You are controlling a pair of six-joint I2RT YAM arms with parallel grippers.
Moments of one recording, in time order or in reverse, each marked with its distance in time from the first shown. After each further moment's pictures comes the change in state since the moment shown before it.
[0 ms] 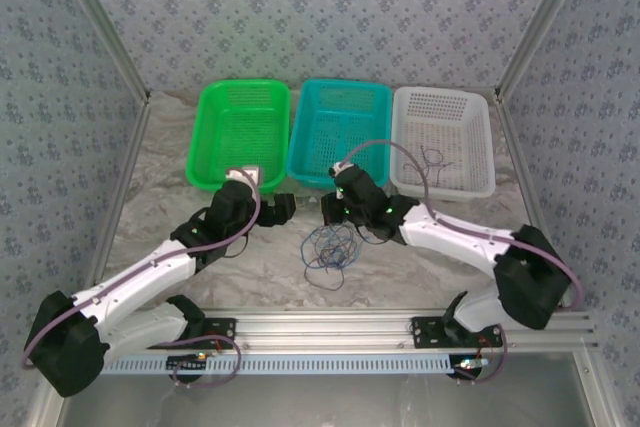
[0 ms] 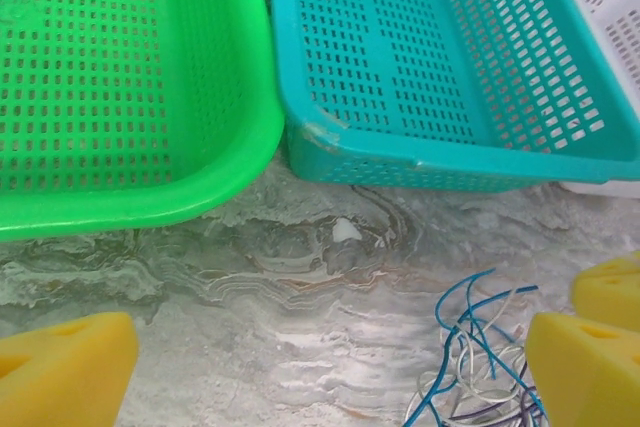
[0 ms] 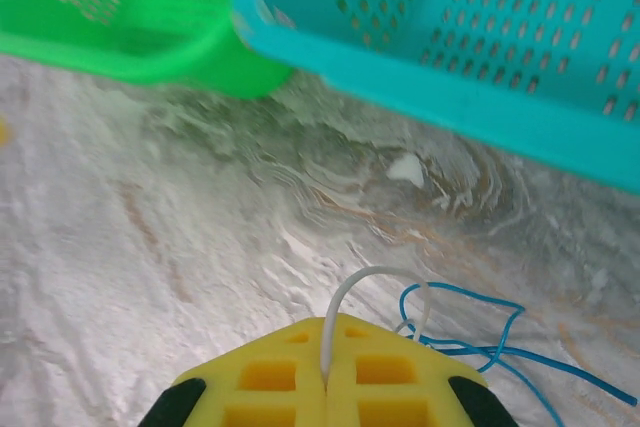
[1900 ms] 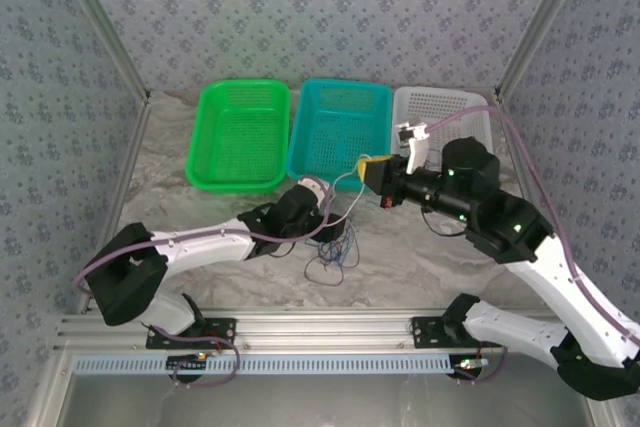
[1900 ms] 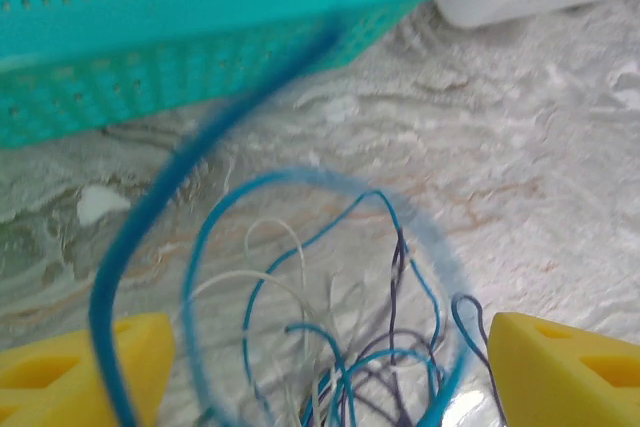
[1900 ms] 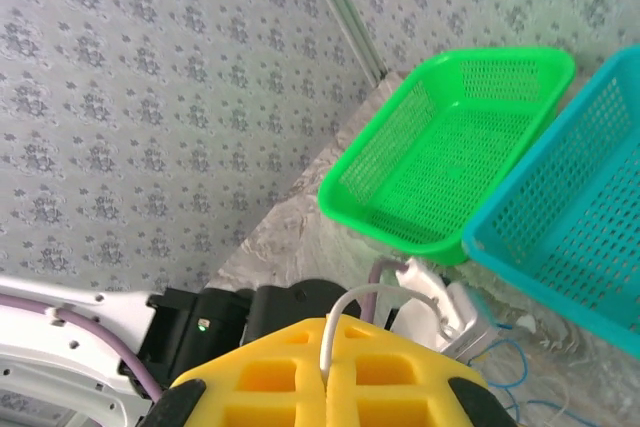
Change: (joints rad) left arm -0.268 0.454 0.176 0.117 0.026 0.097; right arm -0.077 -0.461 0.414 -0.433 -0.208 -0.090
